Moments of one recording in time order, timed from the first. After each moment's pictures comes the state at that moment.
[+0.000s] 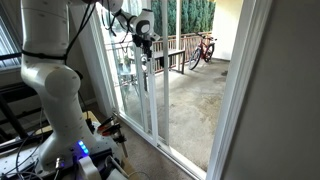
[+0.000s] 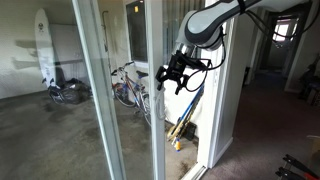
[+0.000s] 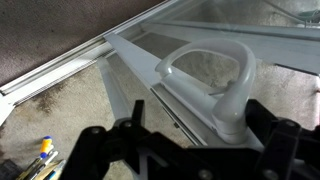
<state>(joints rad) 0.26 0.30 0.13 -1.81 0.30 2.36 0.57</state>
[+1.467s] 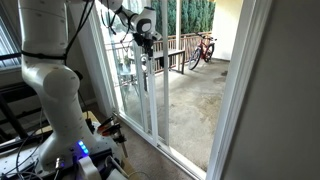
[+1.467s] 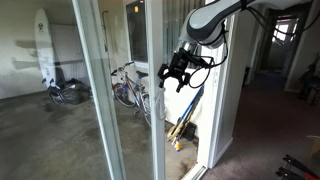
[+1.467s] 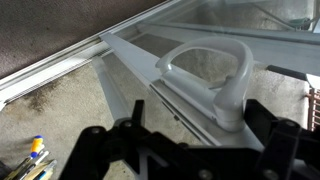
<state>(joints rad) 0.23 0.27 0.14 -1.83 0.35 2.34 0.48</state>
